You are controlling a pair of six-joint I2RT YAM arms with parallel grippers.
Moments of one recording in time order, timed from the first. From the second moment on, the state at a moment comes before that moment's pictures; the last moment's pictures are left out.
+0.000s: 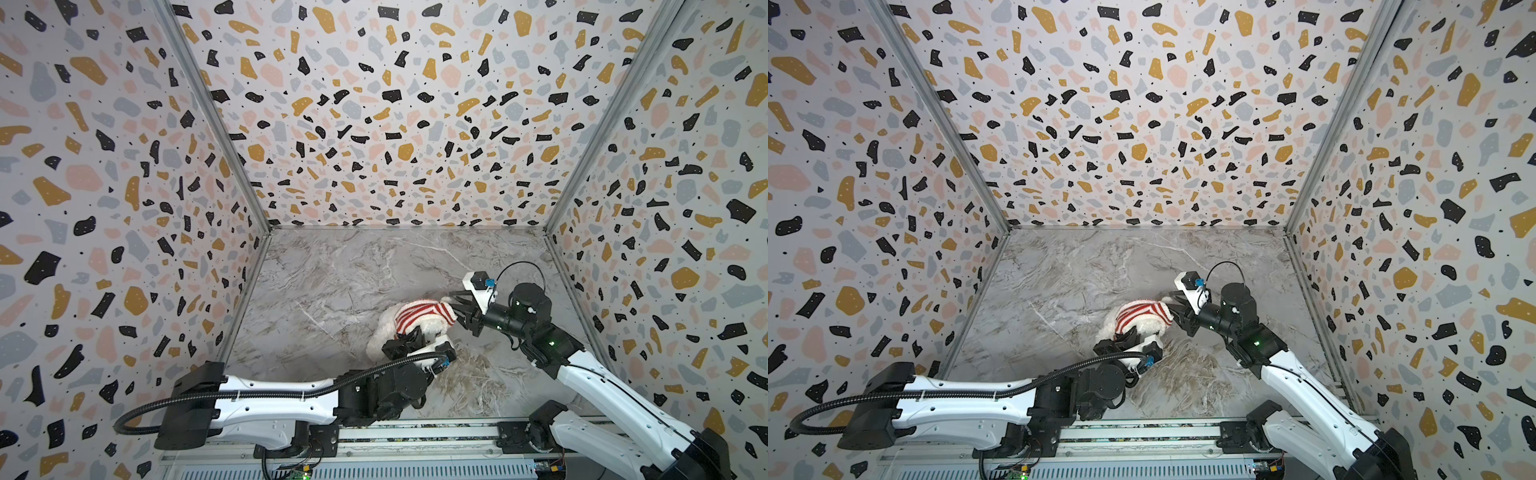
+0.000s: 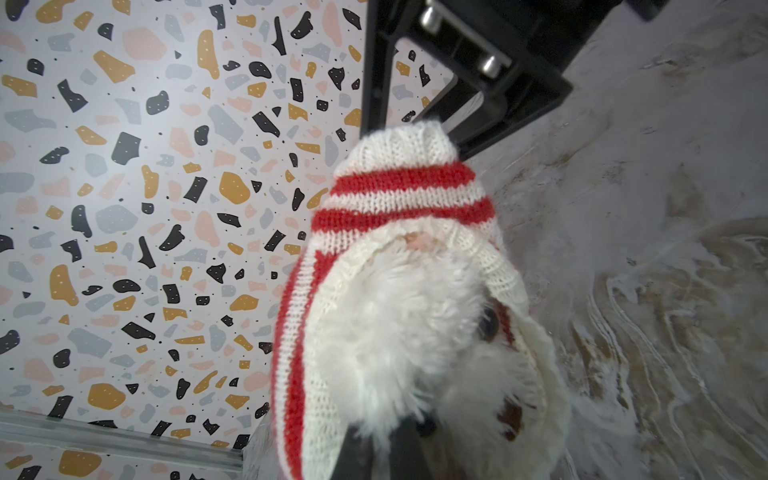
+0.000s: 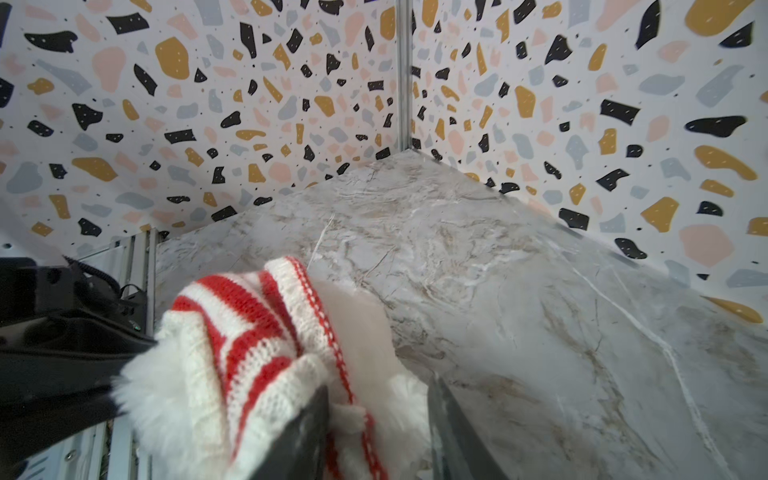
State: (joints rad) left arm -1.47 1.18 0.71 0.06 -0.99 0.44; right arm 0.57 0.92 0.67 -0.01 -0.52 -0.06
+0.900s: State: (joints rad) left arm -1.57 1.11 0.56 -0.11 -0.92 0.06; right arm 0.76 1.10 0.64 -0.04 -0.58 -0.22
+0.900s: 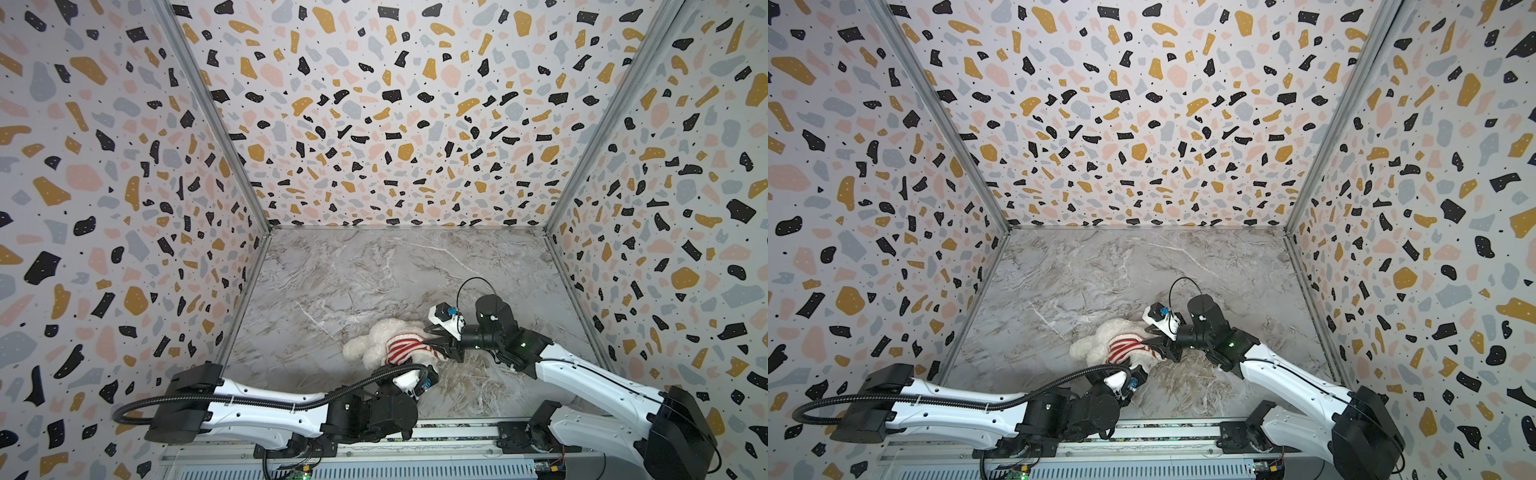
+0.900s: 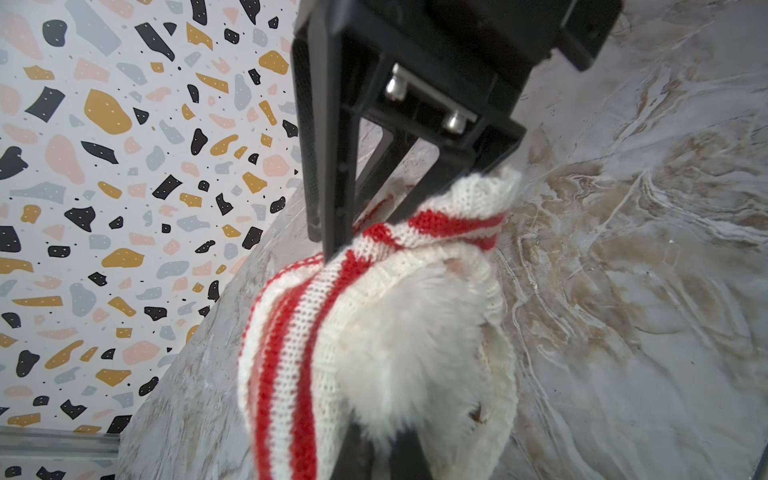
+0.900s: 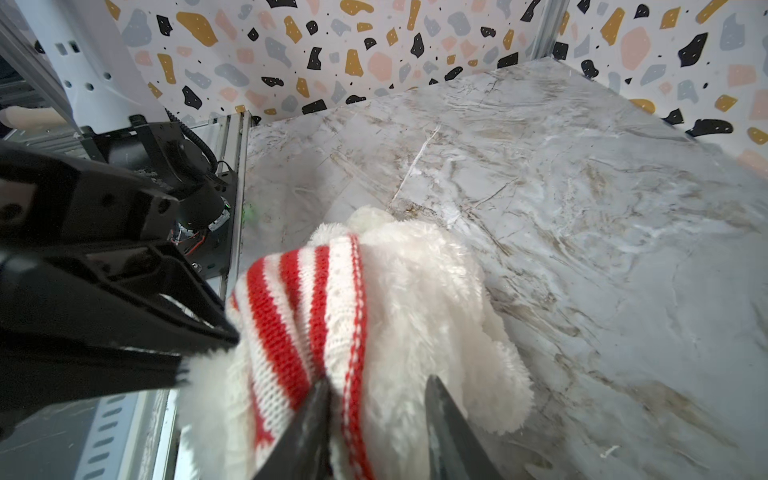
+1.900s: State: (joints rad) left arm -1.57 0.99 0.50 -0.07 -0.96 0.01; right arm 0.72 1.07 0.63 -0.01 -0.53 -0.13
